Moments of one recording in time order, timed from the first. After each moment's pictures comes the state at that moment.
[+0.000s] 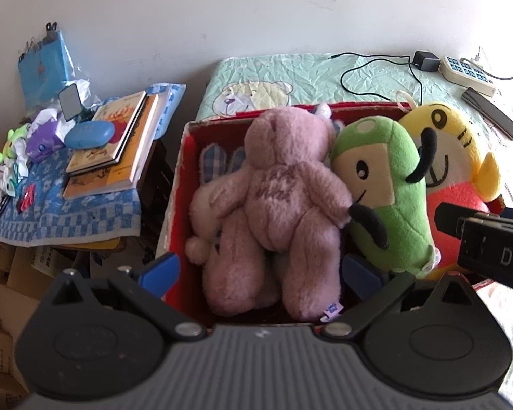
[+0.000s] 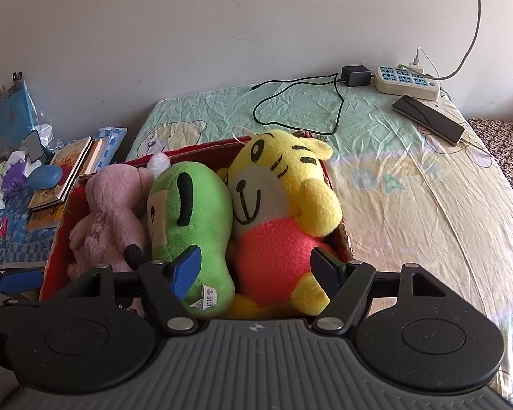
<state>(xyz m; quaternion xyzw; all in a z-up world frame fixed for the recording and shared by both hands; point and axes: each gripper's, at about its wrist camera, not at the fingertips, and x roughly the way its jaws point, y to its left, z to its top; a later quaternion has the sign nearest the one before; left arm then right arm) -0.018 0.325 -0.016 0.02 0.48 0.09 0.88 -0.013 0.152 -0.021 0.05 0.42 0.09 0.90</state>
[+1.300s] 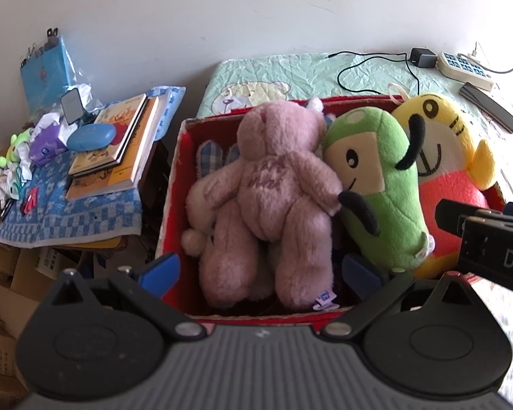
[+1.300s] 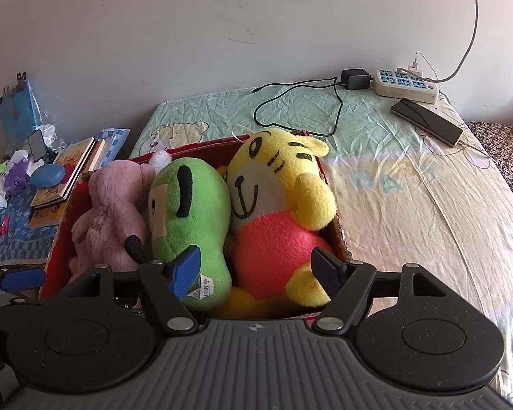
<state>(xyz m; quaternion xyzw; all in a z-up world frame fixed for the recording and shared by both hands) -0.027 0.315 -0.018 0.03 0.47 0.09 0.88 -0.025 0.147 -0.020 0.04 0.41 0.09 0.91</state>
